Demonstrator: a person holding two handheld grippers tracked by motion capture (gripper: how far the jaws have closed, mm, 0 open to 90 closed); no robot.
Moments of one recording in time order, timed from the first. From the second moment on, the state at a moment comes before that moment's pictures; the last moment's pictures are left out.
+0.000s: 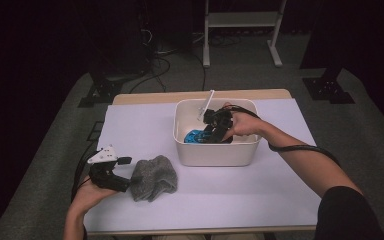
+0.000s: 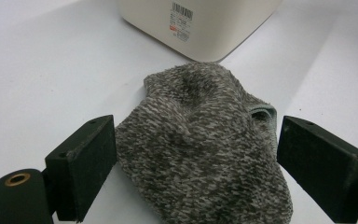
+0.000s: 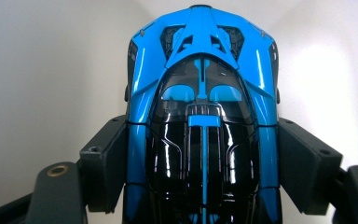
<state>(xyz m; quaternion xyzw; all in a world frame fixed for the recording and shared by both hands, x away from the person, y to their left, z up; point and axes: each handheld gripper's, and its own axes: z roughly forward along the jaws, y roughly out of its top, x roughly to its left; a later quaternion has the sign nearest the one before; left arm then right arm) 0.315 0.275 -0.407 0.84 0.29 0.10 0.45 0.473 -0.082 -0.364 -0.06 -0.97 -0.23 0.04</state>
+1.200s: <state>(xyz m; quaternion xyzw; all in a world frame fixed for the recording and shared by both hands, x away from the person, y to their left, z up) 0.312 0.279 -0.402 0.83 0.29 0.11 0.46 0.474 -0.073 -0.379 -0.06 -0.98 -0.18 0.05</state>
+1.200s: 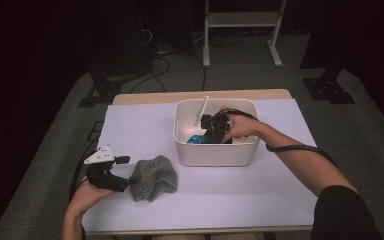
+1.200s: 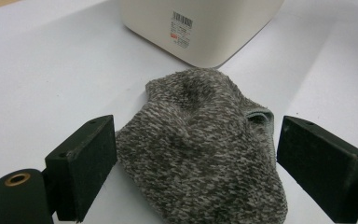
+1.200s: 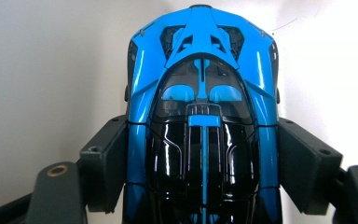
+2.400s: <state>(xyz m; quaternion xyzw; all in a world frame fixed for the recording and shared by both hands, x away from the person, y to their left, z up) 0.310 0.276 -0.398 0.83 0.28 0.11 0.46 0.473 -0.074 -0.384 -0.06 -0.99 -0.15 0.03</state>
